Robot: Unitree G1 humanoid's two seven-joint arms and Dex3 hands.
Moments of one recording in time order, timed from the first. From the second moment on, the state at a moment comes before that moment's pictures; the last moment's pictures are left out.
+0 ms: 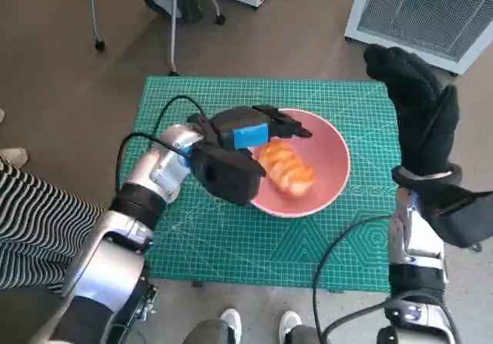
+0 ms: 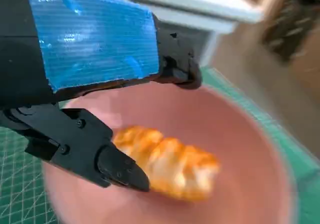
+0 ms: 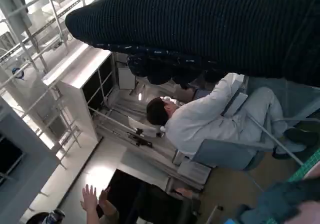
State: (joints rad) left arm -0.95 0.40 -0.33 0.79 0.33 -0.62 -0.51; right arm -0.59 -0.18 -0.17 0.39 0.21 -0.60 0.34
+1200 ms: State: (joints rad) left arm -0.59 0.90 0.07 0.35 -0.08 -0.39 -0.90; right arm -0.57 -0.17 -0.17 0.39 0.24 -0.60 0.35
